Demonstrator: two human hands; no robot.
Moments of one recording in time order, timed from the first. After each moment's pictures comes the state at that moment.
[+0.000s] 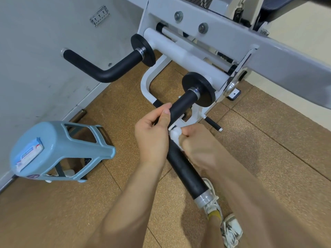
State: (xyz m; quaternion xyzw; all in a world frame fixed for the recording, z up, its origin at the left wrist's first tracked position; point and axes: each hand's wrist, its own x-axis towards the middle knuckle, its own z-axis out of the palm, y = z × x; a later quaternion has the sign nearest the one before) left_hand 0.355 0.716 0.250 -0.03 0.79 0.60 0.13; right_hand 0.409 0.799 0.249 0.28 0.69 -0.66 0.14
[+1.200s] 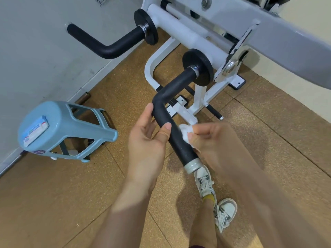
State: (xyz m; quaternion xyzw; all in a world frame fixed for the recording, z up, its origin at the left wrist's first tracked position) left_hand 0.422 0.683 0.274 -0.04 0.78 0.59 0.18; right_hand 0.480 0.806 0.259 0.26 0.68 -0.68 0.10
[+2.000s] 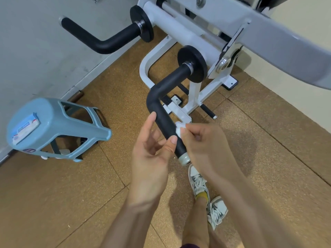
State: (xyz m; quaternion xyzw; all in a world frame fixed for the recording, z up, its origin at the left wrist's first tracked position) left_hand 0.465 0.676 0.277 -0.05 0.74 0.64 0.22; right_hand 0.496 0.790 0.262 0.26 0.75 -0.60 0.01
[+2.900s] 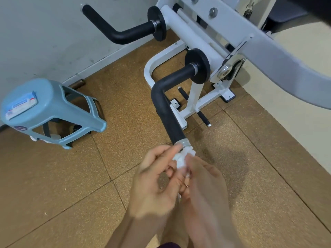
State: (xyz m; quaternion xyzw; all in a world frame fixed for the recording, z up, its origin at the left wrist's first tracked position) left_hand 0.530 0.650 0.270 0.12 0.86 0.49 0.10; right_hand 0.551 0.742 0.297 0.47 0.35 -0.81 0.04
